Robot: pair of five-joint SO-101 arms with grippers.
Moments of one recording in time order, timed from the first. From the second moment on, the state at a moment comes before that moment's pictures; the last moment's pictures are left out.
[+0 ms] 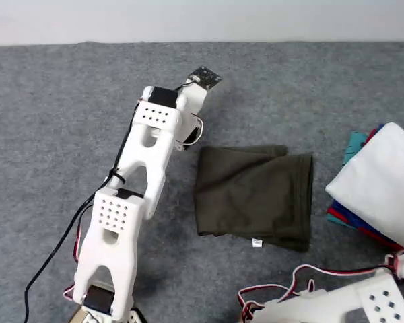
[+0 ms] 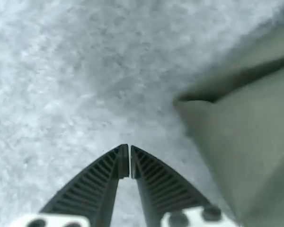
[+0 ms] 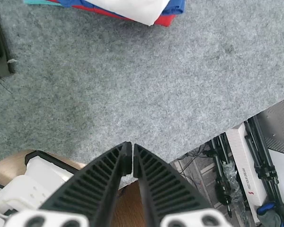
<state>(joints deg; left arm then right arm) 15.3 52.9 -53.5 95.0 -10.8 69.3 -58.5 31.2 100.5 50.6</state>
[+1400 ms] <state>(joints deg) 14.3 64.6 -70.2 99.1 -9.9 69.3 -58.5 31.2 100.6 50.6</state>
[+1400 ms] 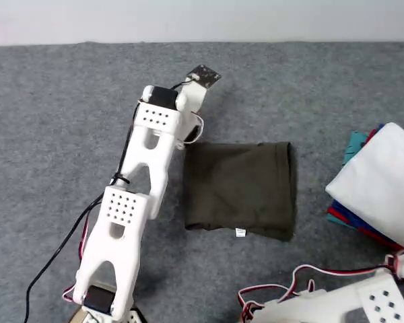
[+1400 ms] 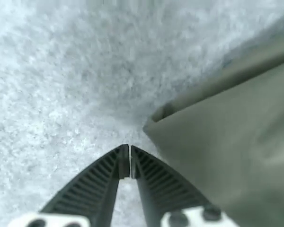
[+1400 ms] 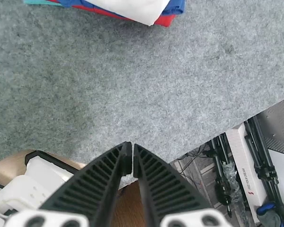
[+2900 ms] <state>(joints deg) 12.6 25.4 -35.6 99.0 -3.9 11.3 -51.3 37.2 99.0 22.0</state>
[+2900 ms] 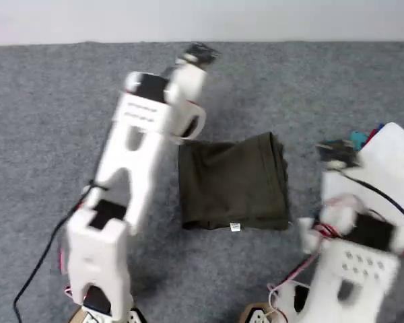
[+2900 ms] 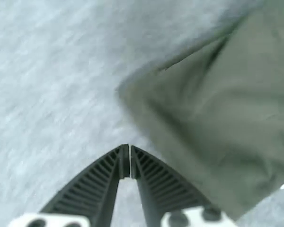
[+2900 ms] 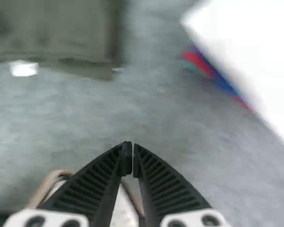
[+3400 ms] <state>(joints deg) -11.1 -7.8 -7.0 99.3 -3.9 -7.4 -26.3 50.8 61.3 14.8</state>
